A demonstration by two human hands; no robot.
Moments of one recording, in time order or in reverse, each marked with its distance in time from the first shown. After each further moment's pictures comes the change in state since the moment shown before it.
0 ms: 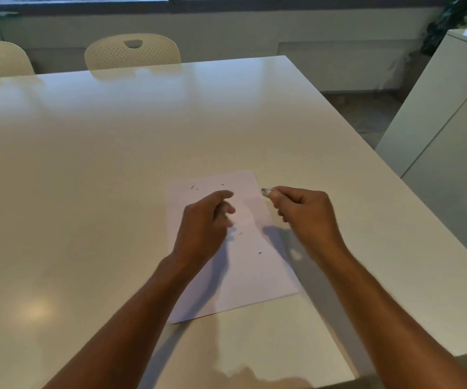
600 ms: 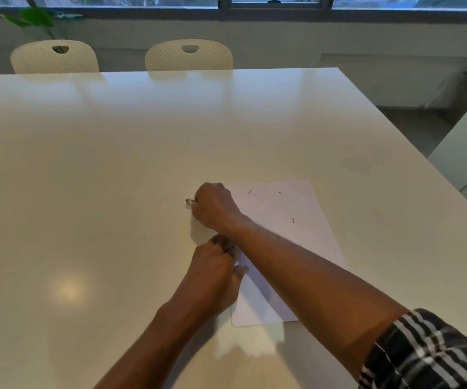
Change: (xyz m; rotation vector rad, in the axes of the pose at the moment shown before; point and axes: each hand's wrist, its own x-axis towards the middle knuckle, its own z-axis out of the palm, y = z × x) left_hand -0.068 -0.081 -0.060 0.511 -0.223 -0.001; right_hand 0.023 -0.034 0.254 -0.717 -0.534 -0.264
